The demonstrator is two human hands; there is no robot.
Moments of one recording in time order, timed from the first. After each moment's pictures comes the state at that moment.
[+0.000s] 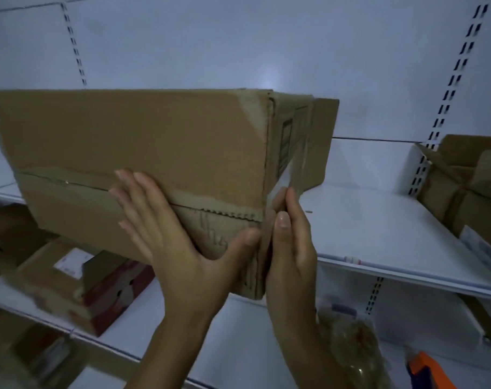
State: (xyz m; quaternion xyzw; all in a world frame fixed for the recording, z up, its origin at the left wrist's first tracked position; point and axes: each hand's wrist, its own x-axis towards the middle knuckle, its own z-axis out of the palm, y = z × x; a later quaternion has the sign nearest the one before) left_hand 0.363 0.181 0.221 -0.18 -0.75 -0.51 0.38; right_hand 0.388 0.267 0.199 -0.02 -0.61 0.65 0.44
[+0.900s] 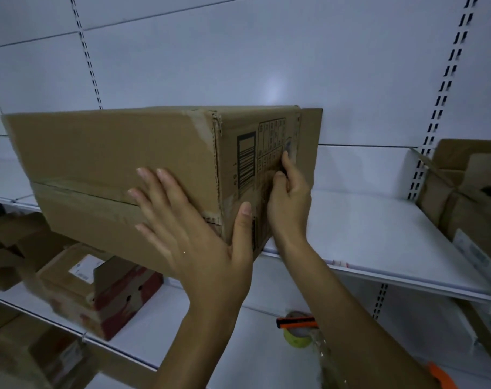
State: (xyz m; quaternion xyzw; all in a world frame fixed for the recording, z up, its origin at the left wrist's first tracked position) left_hand 0.371 0.221 0.227 -0.12 -0.72 -0.48 0.49; right_hand 0.327 0.325 0.246 -0.05 -0.64 0.62 0.45
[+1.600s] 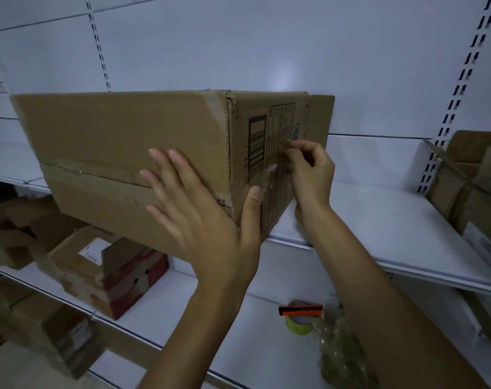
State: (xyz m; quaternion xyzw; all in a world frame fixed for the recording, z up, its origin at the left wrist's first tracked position) left_hand 0.371 0.222 0.227 -0.11 -0.73 -0.47 0.48; right_hand 0.320 0.349 0.261 -0.06 -0.58 0.68 0.44
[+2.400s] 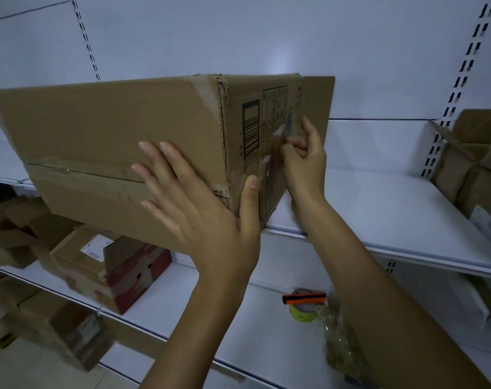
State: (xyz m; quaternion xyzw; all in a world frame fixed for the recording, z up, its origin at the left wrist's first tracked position) left_hand 0.367 0.224 0.225 -0.10 -0.73 -0.46 0.49; right_hand 0.308 0.349 0.251 -0.05 -0.62 0.65 0.43
